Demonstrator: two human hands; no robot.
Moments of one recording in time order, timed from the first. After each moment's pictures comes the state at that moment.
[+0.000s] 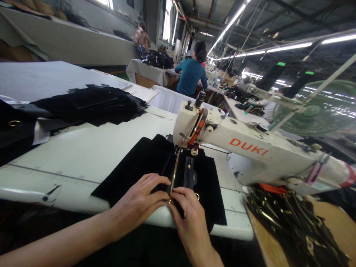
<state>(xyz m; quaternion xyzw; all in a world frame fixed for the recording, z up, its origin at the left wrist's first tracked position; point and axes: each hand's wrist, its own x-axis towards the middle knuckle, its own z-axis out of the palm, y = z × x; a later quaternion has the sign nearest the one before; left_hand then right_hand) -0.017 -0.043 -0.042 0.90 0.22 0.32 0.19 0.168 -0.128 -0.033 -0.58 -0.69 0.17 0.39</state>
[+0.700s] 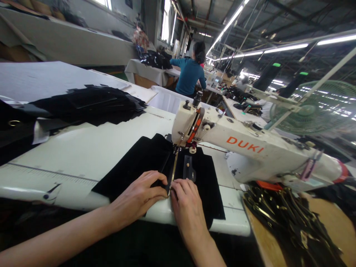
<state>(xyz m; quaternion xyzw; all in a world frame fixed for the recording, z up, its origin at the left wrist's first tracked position) -0.017 -0.037 -0.034 0.90 0.21 0.30 0.22 0.168 -0.113 -0.031 -0.63 -0.74 0.03 0.25</state>
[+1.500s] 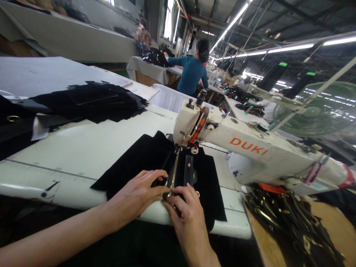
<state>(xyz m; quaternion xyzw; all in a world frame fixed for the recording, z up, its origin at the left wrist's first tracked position) -0.021 -0.035 -0.035 0.92 0.24 0.26 0.17 0.165 -0.129 -0.030 -0.59 -0.72 0.07 0.36</state>
